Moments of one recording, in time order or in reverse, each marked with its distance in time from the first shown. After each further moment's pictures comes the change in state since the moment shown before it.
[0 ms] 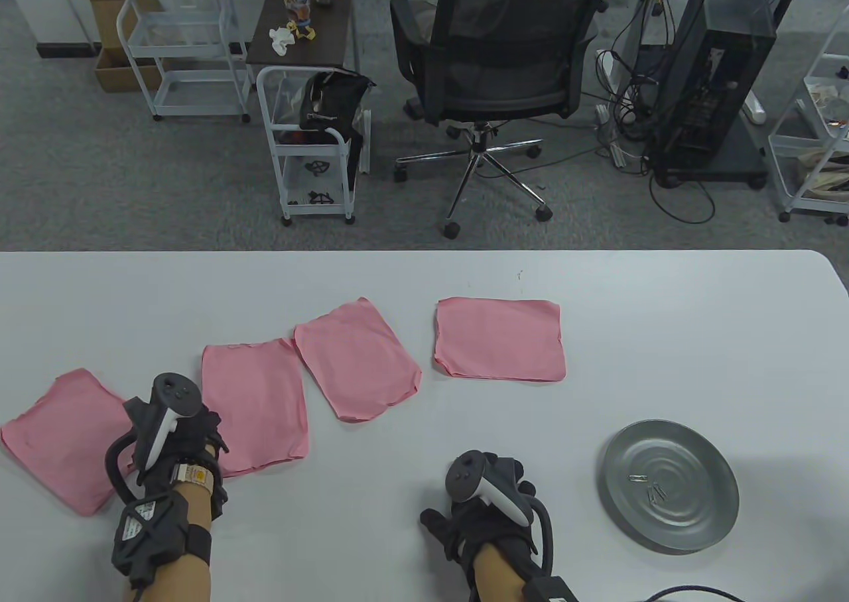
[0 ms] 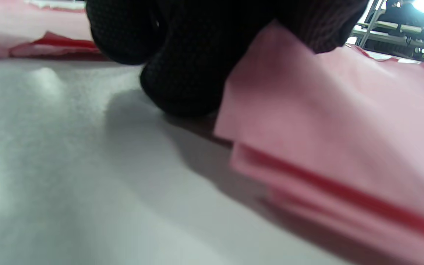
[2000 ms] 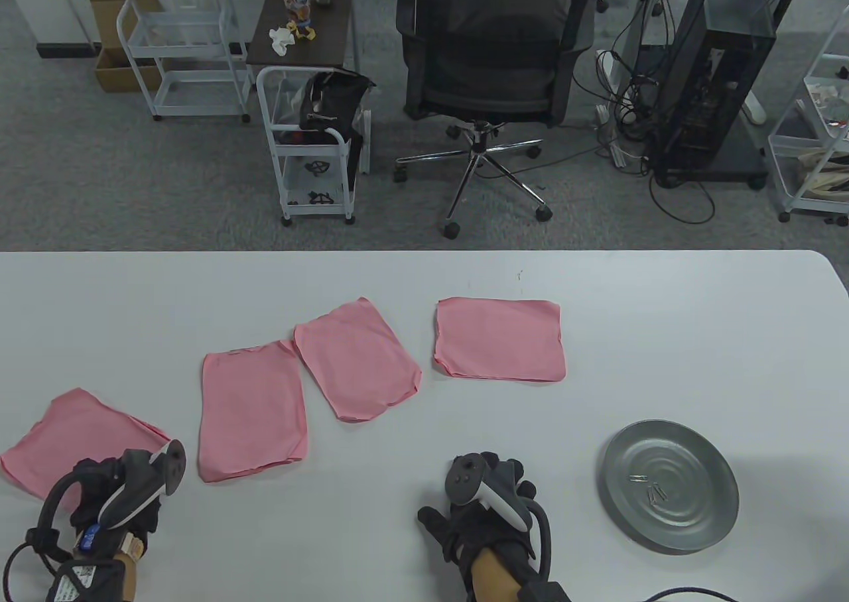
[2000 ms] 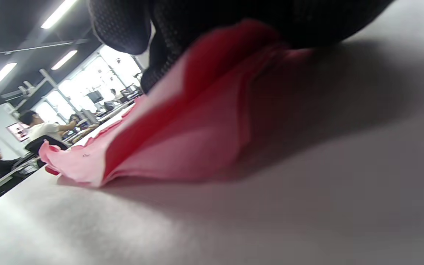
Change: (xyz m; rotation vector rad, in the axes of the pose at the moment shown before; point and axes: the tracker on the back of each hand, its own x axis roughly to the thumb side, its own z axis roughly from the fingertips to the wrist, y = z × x) left_hand -0.066 -0.009 0.032 0.223 -0.208 -0.608; right_hand -0.002 0.004 -0.001 -0.044 -0.003 -0.012
